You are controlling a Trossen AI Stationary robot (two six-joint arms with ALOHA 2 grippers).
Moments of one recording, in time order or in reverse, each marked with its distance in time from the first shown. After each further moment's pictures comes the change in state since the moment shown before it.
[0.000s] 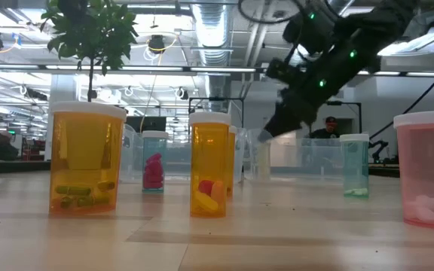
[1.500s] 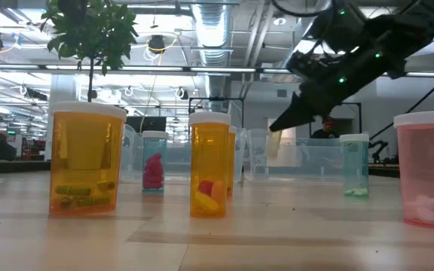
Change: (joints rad) left arm 0.000 0.000 0.000 -0.002 0.000 0.010; right arm -0.001 -0.113 -0.167 0.174 -0.001 0.055
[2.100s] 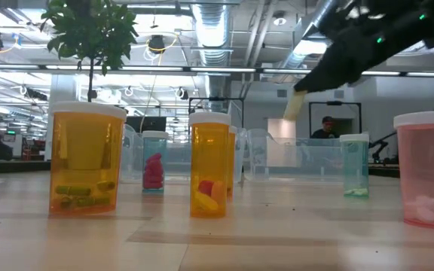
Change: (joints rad) left arm 0.000 0.036 0.000 0.099 0.041 0.000; right arm 0.093 -0.364 -0.048 -0.211 0.027 0.046
